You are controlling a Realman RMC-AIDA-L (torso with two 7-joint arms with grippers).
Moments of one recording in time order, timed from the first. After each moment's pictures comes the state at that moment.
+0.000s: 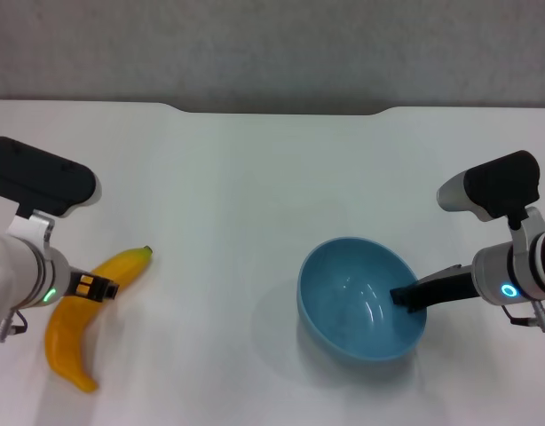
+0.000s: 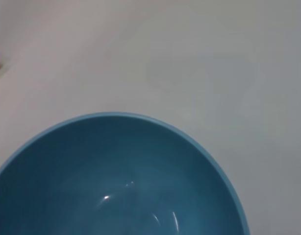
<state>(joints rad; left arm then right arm) -0.47 -1.93 -1.21 -1.16 -0.16 0.87 2.85 0.67 2.01 1.62 0.66 -2.16 0.81 -0.75</state>
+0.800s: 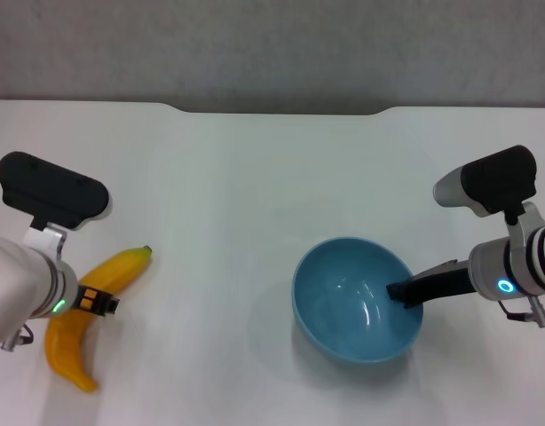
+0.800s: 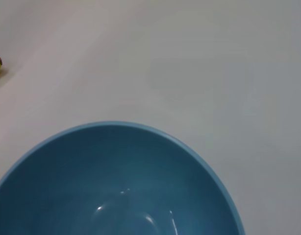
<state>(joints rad) -0.52 -1.96 -1.21 -1.05 -0.15 0.86 2.85 0.67 2.01 1.62 0.67 -2.16 0.81 -0.75</state>
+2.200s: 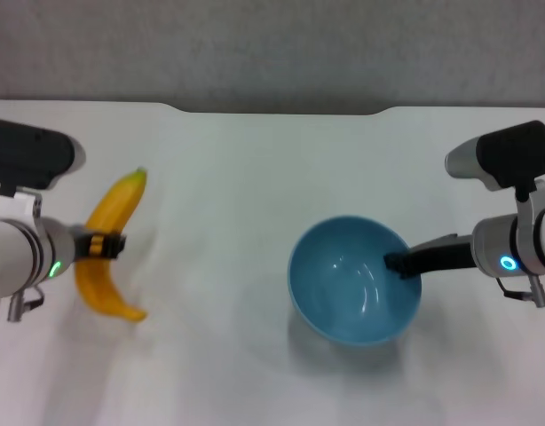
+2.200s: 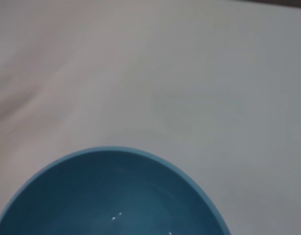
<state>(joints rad) -0.35 -2.02 -1.35 -1.32 -0.06 0.76 2.84 0.63 2.01 1.66 0.78 -2.14 0.81 -0.73</state>
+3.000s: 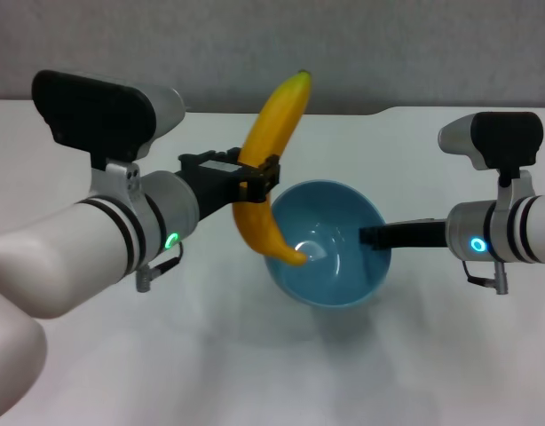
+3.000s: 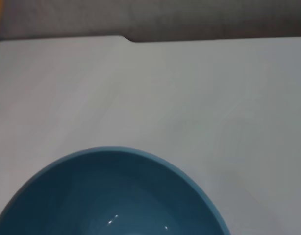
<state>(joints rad) -0.30 -2.03 -1.14 -1.50 -0.23 0.39 2.84 0.73 2.01 1.60 0.58 -1.81 0.65 -0.82</state>
